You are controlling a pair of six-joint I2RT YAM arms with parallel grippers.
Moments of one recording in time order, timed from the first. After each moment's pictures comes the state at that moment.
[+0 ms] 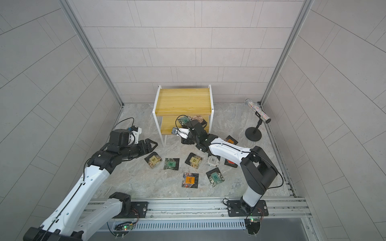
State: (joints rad) left arm -0.21 0.90 0.84 -0.72 0.39 -0.57; right arm 0.70 1.66 1.13 0.02 0.07 -0.78
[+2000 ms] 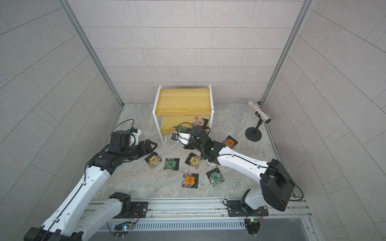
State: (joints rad) left arm -0.21 0.89 0.81 -0.71 0.37 -0.61; right arm 0.81 1.42 0.99 0.04 0.11 -0.73
